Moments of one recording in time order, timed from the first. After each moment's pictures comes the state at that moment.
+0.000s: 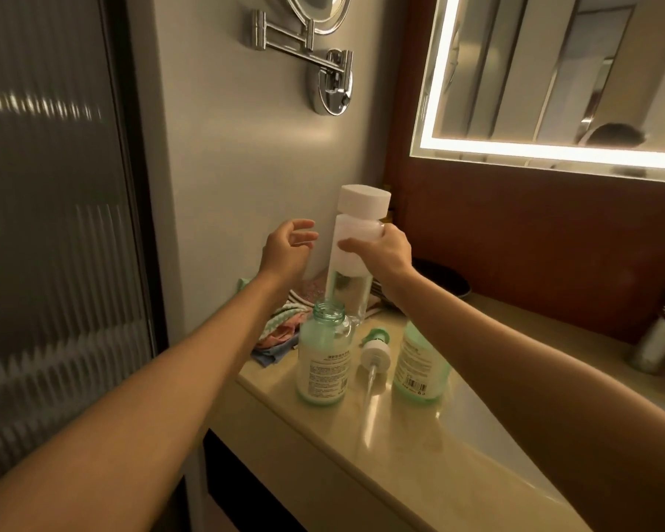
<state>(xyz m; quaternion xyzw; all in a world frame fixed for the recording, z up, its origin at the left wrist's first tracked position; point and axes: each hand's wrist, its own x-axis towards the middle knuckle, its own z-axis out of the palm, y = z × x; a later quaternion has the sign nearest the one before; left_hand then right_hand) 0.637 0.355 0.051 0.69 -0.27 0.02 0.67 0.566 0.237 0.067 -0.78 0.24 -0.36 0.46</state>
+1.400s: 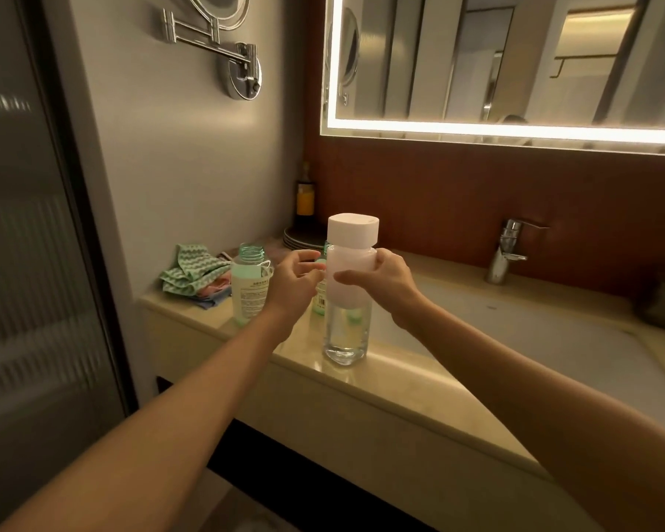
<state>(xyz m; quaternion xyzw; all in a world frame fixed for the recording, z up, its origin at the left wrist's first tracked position) 0.452 0.352 -0.009 0.66 -0.32 -0.10 0.67 0.349 0.260 0.018 -0.79 0.27 -0.33 0.45</state>
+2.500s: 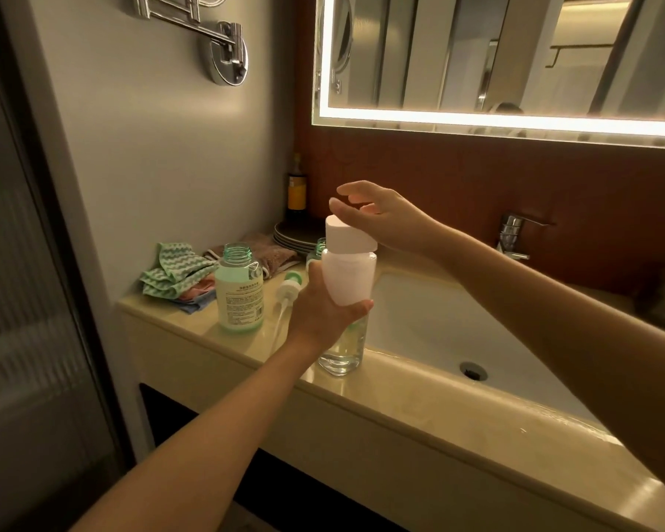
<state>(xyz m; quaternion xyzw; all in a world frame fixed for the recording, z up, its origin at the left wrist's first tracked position) 0.427 0.320 -0.031 0.73 -0.40 0.02 0.55 0.351 0.244 0.098 -0.92 0.15 -0.24 0.25</state>
